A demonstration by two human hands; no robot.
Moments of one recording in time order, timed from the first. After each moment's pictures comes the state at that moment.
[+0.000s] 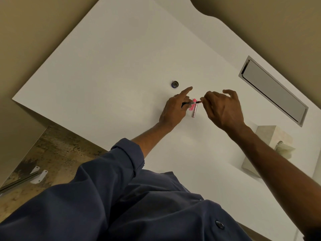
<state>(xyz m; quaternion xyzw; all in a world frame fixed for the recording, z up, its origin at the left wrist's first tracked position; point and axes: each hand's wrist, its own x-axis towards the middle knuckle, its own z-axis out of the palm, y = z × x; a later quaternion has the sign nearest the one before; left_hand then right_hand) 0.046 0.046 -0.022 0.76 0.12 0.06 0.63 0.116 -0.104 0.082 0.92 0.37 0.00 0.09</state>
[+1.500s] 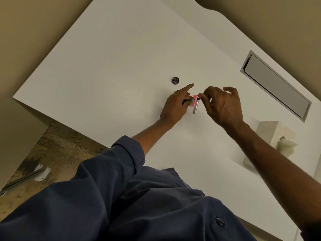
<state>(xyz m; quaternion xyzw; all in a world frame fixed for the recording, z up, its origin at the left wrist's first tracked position) 0.046 0.044 -0.030 0.78 0.12 0.04 0.62 0.112 -0.101 0.076 0.94 0.34 -0.01 0.04</state>
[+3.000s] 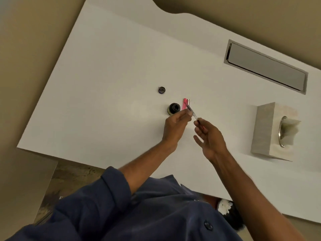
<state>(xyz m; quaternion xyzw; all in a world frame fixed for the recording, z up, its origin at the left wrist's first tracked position) 0.012 0.017 0.028 0.52 0.29 -0.15 0.79 0.017 -0.111 0.069 0.59 -0.39 -0.24 -0.66</state>
